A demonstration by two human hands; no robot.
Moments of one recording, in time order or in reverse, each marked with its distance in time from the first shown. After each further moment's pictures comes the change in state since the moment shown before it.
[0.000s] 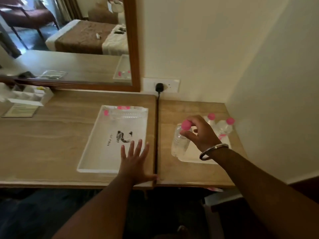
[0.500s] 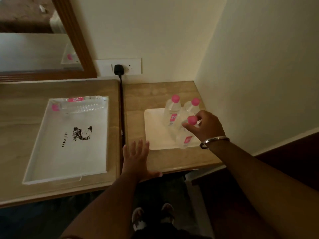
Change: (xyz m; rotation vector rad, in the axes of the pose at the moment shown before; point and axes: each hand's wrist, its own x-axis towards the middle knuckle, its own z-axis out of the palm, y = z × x) left_hand 0.052 0.117 0.062 -0.021 -0.177 0.076; right_hand -0.045 0.102 -0.082 -0.399 0.210 0.370
